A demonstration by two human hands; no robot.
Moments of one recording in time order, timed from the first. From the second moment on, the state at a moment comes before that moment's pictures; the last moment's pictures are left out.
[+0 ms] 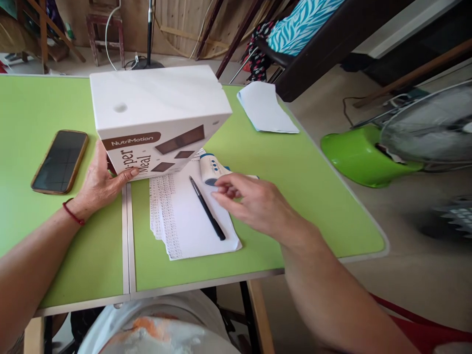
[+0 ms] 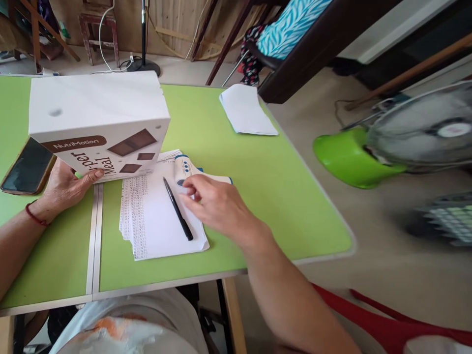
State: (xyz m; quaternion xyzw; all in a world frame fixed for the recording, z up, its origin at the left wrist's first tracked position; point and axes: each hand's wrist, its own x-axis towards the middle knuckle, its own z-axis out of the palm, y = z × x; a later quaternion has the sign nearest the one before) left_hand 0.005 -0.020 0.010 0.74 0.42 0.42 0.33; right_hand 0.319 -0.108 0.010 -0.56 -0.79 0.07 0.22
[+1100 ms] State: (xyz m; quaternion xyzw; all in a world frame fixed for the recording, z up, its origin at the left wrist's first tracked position) left_hand -0.001 -0.016 0.007 0.77 0.44 0.37 0.29; right_hand 0.250 -0.099 -0.013 -0.53 -0.55 0.39 0.52
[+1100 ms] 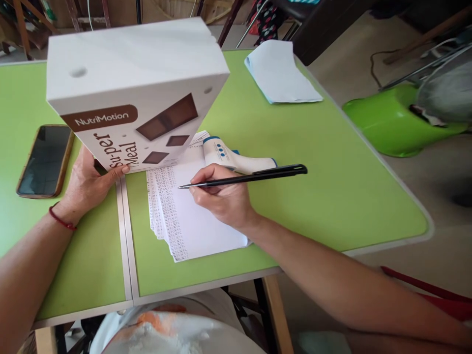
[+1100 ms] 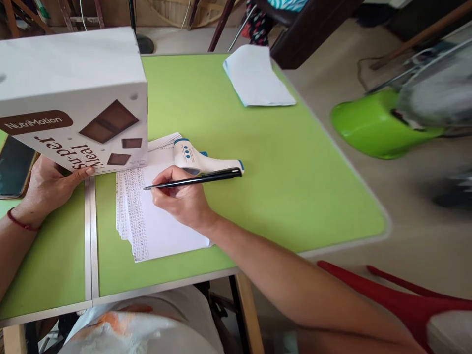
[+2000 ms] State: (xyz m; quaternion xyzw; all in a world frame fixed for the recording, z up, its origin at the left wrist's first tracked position) left_hand -0.001 -0.009 0.003 0.80 0.40 0.38 0.23; right_hand 0.256 -0.100 -0.022 -0.48 -0.70 0.21 0.49
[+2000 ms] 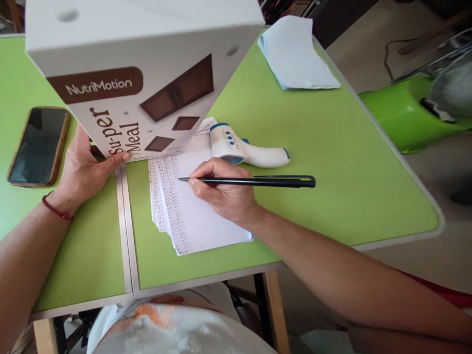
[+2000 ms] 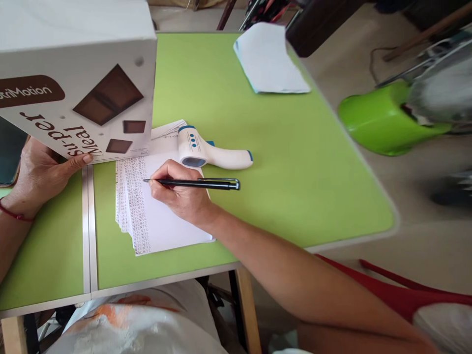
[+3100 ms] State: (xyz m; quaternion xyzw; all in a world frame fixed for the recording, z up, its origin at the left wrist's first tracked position) left_hand -0.003 -0.010 0.002 0.80 0.41 0.38 0.21; right_hand 0.256 -0.102 -0.020 -0.50 -0.70 0.22 0.45
